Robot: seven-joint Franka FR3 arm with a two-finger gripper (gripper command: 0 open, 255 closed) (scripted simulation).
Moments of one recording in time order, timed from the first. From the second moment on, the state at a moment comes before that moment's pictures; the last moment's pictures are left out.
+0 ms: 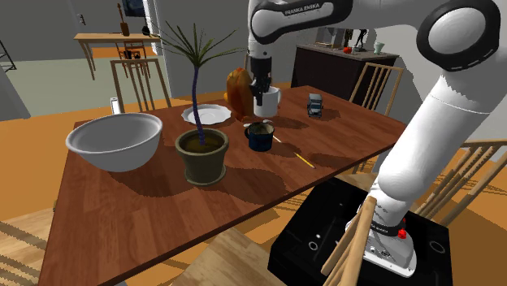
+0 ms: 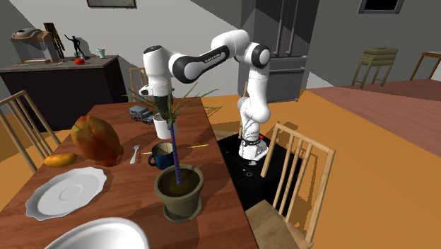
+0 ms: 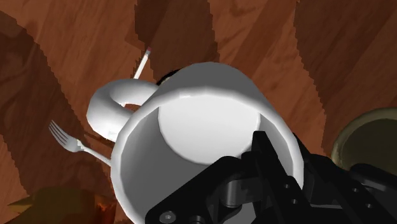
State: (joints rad) arm -0.11 -0.09 0.09 -1.89 -0.01 1.75 -0.13
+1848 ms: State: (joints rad) arm -0.13 0.04 0.06 -1.96 -0.03 1.94 -0.17
